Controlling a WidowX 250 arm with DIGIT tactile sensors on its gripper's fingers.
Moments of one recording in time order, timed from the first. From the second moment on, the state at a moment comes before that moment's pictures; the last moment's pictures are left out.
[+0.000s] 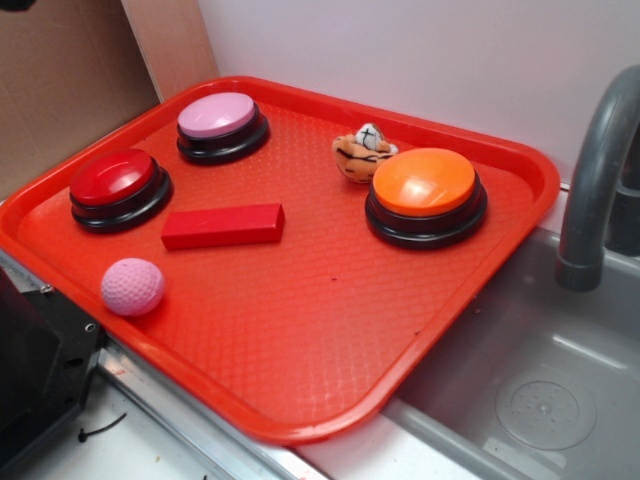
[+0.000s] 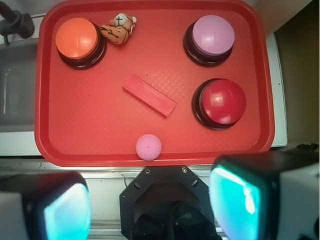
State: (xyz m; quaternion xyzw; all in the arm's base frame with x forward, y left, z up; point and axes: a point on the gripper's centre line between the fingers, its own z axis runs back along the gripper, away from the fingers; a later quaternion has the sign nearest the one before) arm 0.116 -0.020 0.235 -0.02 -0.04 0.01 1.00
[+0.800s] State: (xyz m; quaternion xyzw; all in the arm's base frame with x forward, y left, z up) arm 0.198 0.043 0.155 0.04 0.00 0.11 0.99
